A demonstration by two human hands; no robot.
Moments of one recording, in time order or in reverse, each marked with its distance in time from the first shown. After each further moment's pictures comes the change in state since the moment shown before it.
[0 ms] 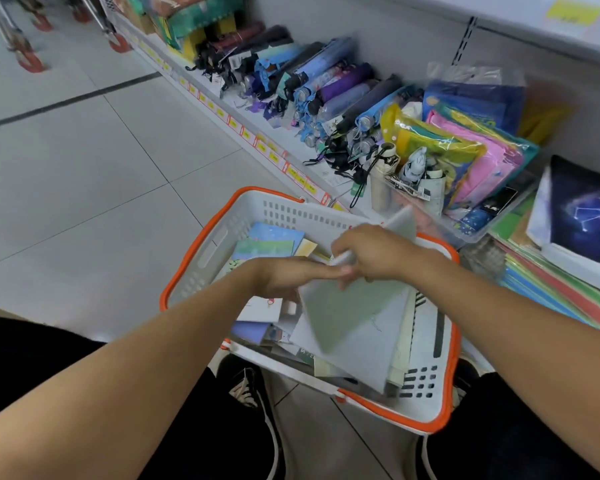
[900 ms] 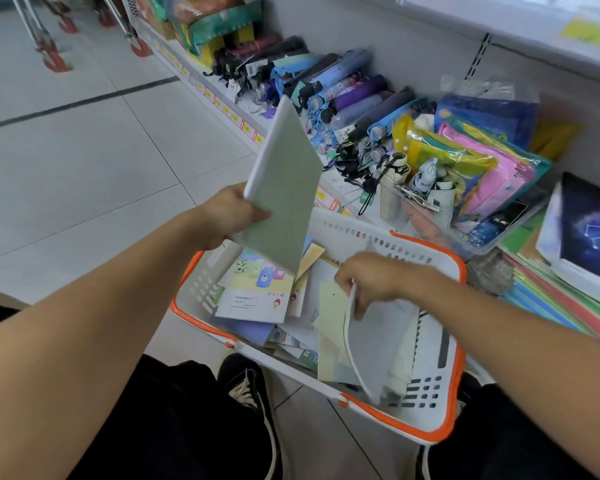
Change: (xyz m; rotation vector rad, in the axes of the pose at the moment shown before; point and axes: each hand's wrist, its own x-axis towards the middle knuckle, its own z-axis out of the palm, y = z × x) left_hand -0.067 0.009 -0.083 -0.159 0.695 0.200; right_hand 0.008 -0.001 0.029 -0.063 -0.253 -0.088
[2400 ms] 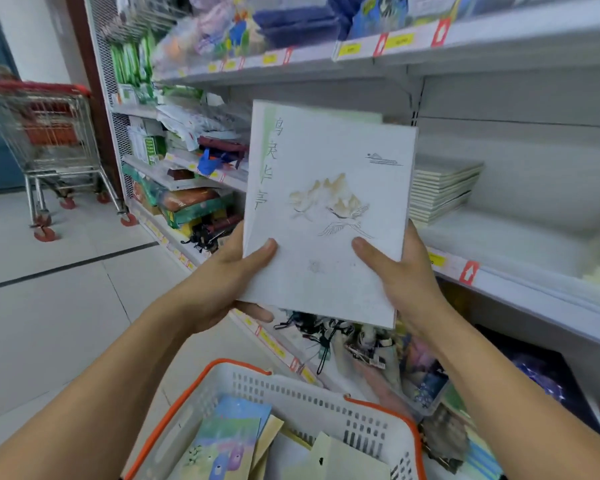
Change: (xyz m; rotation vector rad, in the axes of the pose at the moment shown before) left_hand -0.072 0.202 0.000 -0.262 -0.192 0.569; right_hand -0.147 -0.025 -0.218 1.145 1.358 -0.194
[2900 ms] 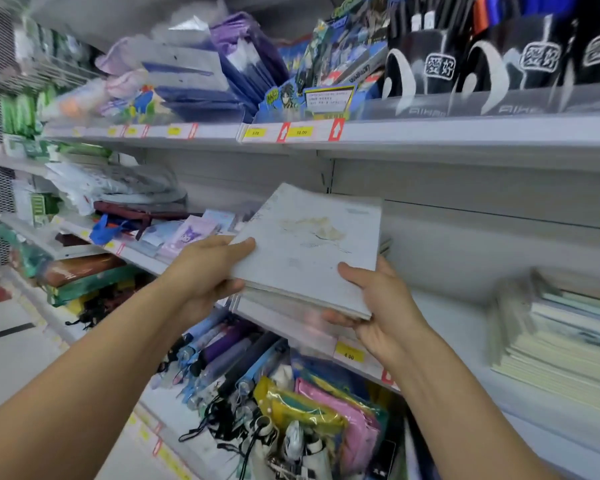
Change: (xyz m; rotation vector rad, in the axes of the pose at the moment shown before) left_hand 0.166 0.064 0.065 -0.234 0.131 -0.015; right_hand 0.080 -0.060 -0.065 0.349 0.169 0.274
